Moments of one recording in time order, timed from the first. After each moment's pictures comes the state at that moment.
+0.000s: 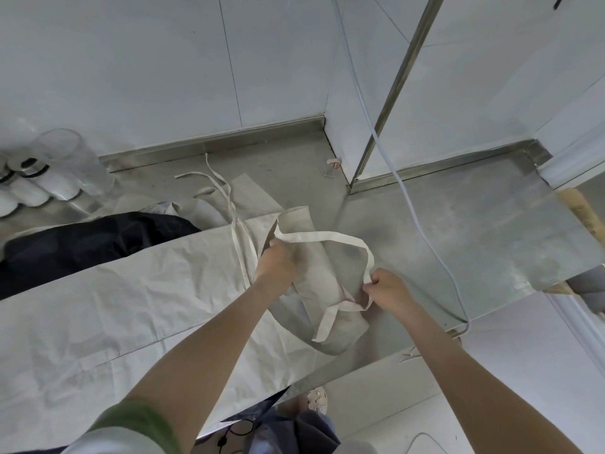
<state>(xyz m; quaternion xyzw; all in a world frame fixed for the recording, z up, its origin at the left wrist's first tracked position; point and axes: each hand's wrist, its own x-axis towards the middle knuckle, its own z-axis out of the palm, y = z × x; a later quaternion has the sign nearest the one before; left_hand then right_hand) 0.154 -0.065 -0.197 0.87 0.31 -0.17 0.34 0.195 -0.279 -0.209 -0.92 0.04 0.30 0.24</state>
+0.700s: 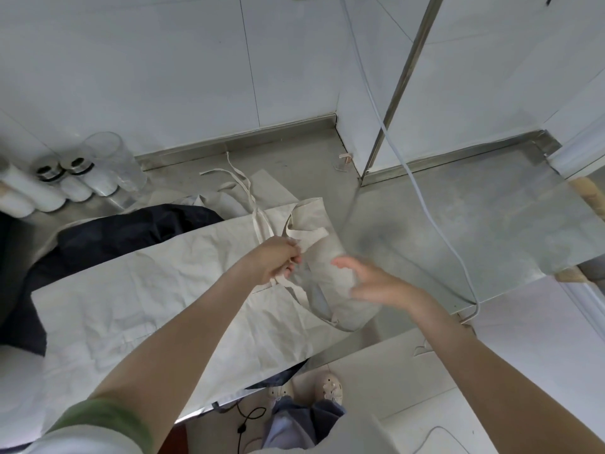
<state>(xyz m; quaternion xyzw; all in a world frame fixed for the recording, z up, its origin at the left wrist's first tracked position) 0.111 -0.031 -0.133 0.64 0.31 -0.25 0.65 0.153 -0.249 -0.155 -0.83 -0.23 0.41 0.29</state>
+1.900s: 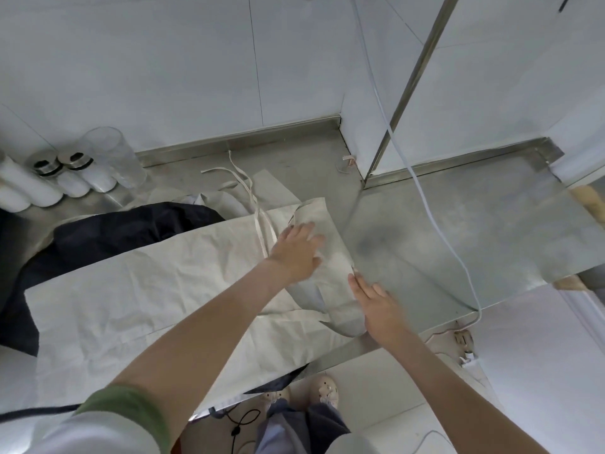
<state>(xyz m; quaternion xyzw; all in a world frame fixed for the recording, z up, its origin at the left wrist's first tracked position) 0.128 -0.052 -0.148 0.98 -0.03 -0.19 0.08 0.111 -0.271 -0.219 -0.94 -0.29 0.16 0.02</state>
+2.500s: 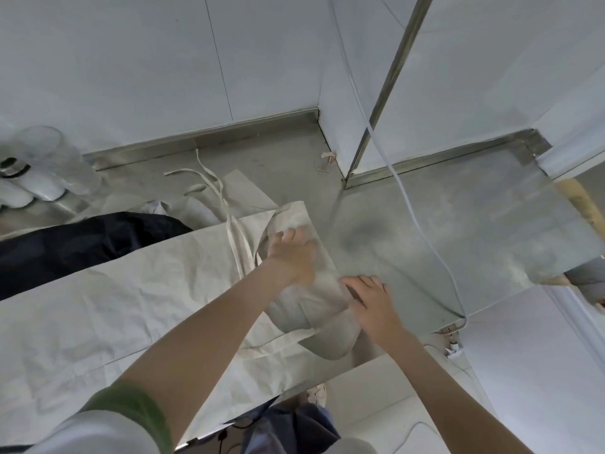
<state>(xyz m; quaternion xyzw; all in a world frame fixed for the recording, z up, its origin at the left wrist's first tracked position) 0.178 -0.082 -0.182 0.96 -0.02 -0.27 0.04 0.144 -0.279 -0.215 -0.94 -0.21 0.15 0.21</state>
